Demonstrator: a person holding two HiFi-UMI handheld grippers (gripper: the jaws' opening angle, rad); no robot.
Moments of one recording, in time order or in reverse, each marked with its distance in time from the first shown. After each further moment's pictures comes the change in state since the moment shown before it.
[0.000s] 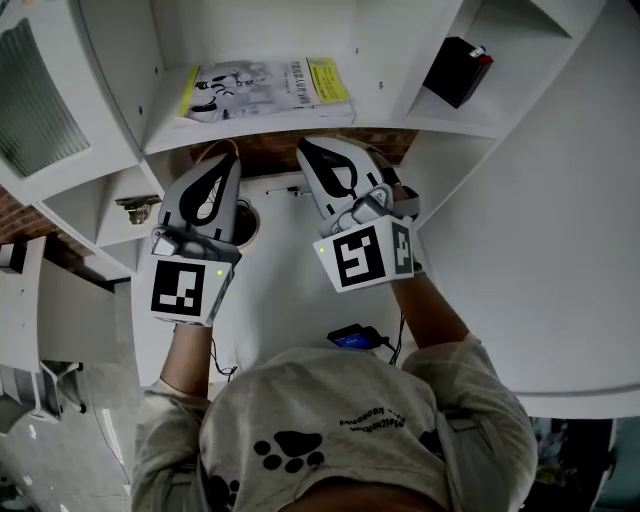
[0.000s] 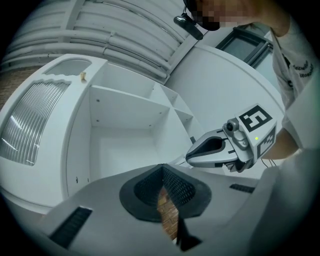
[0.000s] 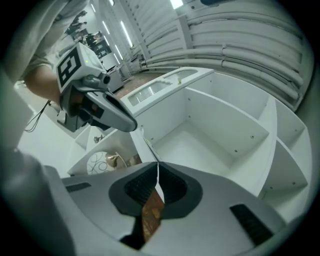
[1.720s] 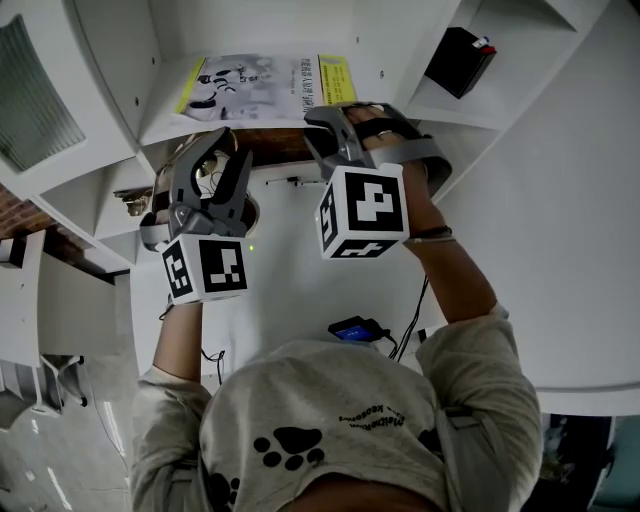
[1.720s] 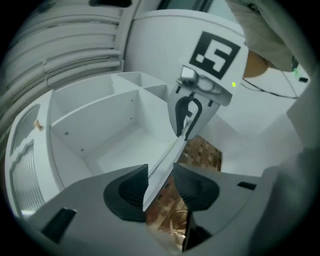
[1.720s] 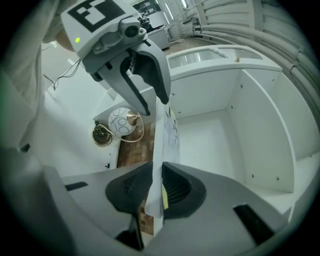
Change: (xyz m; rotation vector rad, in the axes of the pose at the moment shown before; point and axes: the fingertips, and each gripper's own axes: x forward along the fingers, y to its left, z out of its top) left arm 0.022 0.000 -0.019 0.612 0.220 0.034; right arm 0.024 0.004 -0.030 -0.499 0.368 0.271
